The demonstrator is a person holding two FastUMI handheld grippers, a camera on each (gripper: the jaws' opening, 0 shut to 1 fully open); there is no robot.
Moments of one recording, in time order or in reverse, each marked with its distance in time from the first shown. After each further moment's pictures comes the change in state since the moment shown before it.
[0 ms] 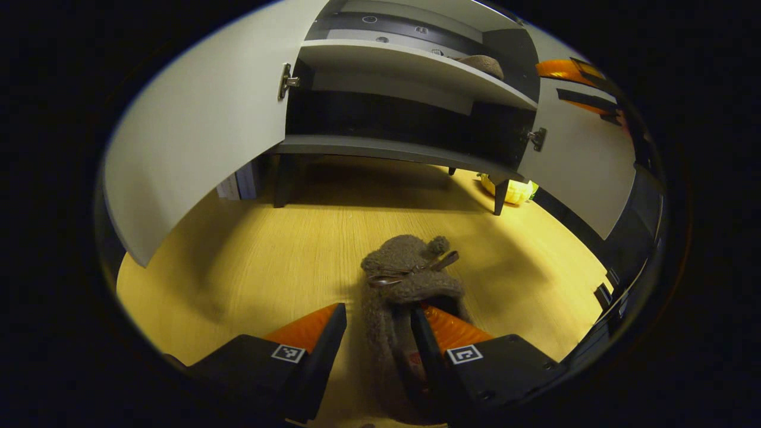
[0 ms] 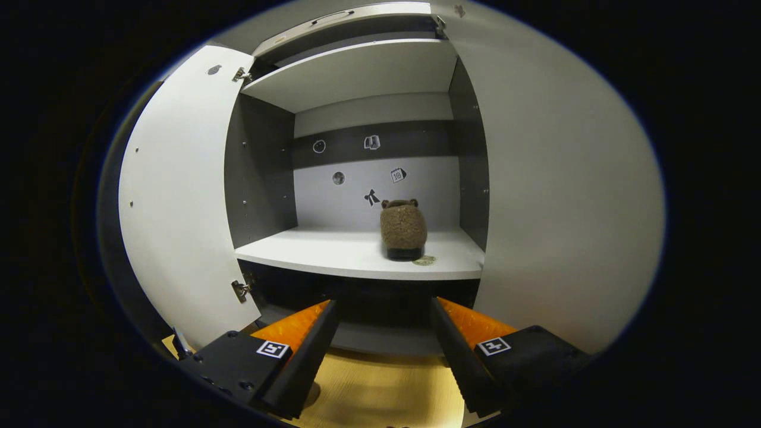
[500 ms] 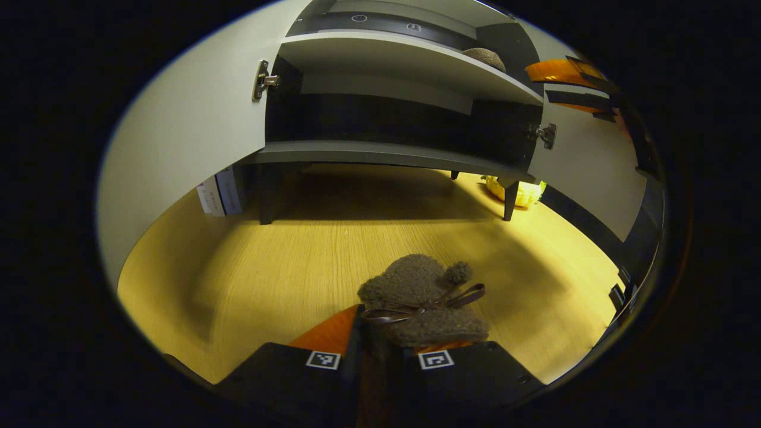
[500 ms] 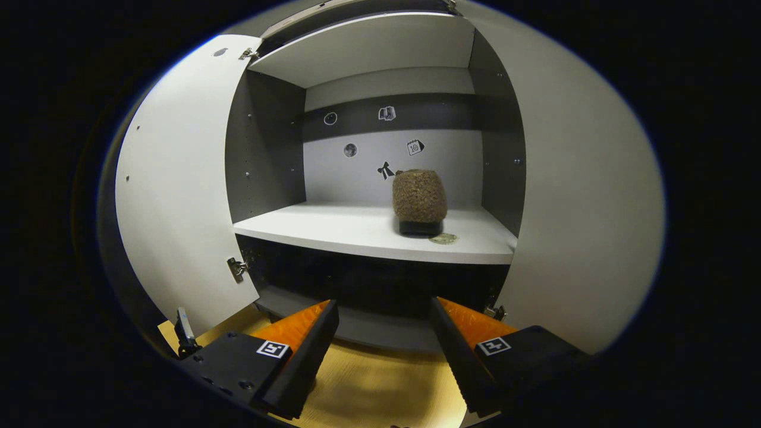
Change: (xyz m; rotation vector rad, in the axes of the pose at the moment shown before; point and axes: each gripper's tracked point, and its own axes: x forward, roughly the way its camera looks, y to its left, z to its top) left arm 0.037 0.004 0.016 0.060 -0.030 0.025; right arm 0.035 0.000 -0.034 -0.039 0.097 0.073
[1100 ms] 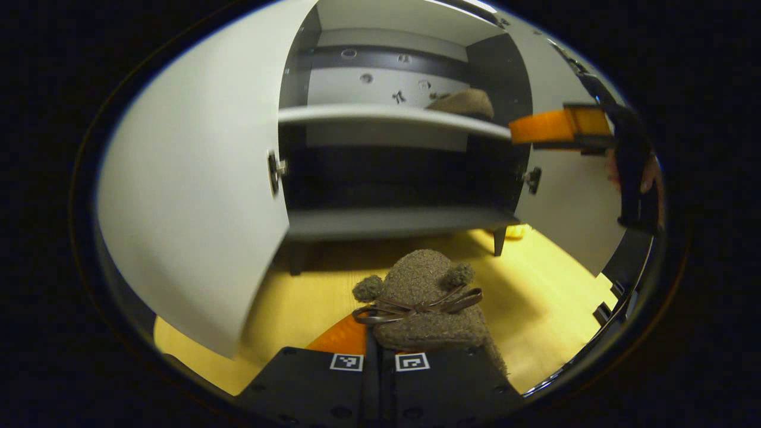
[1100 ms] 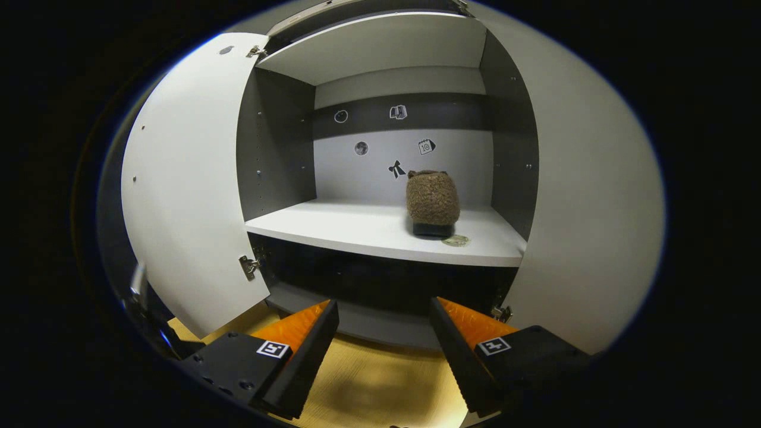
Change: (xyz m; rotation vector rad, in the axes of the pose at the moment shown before) left arm -0.098 -0.011 0.127 0.092 -0.168 0.072; right arm -0.022 0.018 0.015 -0.021 0.017 0.030
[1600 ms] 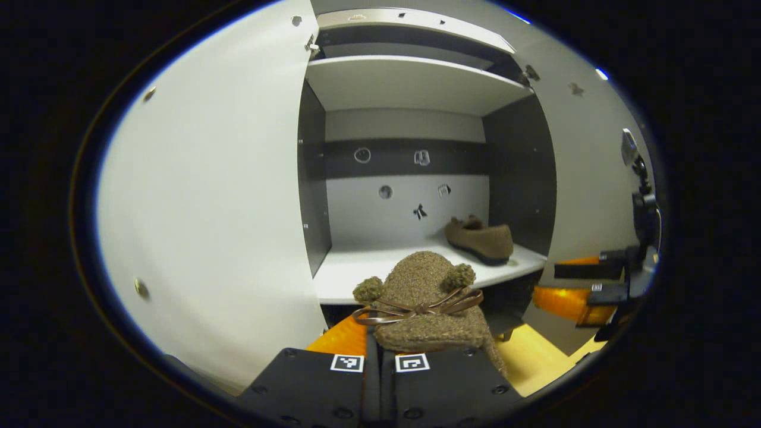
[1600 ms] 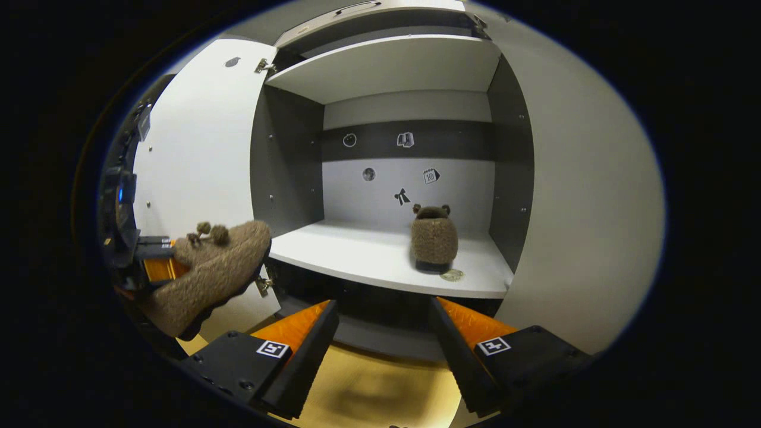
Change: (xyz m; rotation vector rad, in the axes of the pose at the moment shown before) left arm -0.034 0.040 0.240 0.032 -0.273 0.117; right arm -0.022 0.012 0.062 -0.005 -0.080 0.022
